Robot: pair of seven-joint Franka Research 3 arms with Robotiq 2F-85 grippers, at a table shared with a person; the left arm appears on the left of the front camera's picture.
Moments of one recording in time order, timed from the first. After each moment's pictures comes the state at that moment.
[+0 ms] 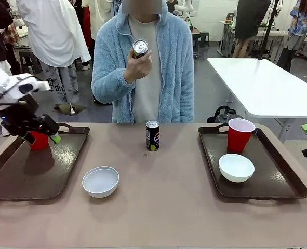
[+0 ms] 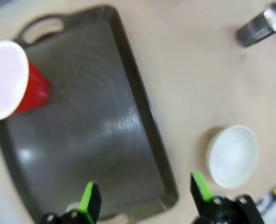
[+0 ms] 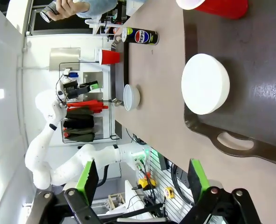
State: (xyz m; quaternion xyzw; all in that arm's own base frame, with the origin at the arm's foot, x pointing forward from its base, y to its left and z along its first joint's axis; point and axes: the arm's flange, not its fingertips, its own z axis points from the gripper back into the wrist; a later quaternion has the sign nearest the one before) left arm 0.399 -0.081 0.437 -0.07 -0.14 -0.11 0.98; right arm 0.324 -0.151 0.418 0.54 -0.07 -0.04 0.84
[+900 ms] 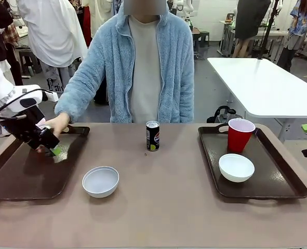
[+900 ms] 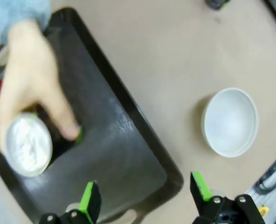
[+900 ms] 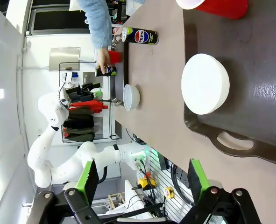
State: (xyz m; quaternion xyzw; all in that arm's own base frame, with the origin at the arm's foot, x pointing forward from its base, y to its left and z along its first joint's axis) left arm 0.377 -0.074 0.430 -0.08 -0.14 -0.23 0.96; right arm 0.324 -0.151 0.418 0.54 -0.07 -0.04 0.84
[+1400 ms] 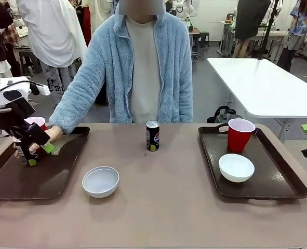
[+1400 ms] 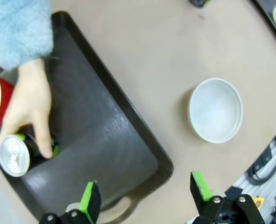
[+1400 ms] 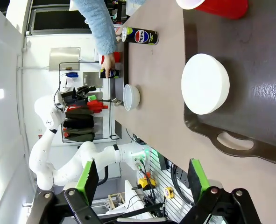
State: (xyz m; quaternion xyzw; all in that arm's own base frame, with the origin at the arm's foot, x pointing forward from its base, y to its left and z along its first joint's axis) left arm 0.361 -0.067 0.451 -0.10 -0.13 -0.24 0.96; right arm 0.324 -0.151 0.418 0.54 -0.07 -0.04 0.84
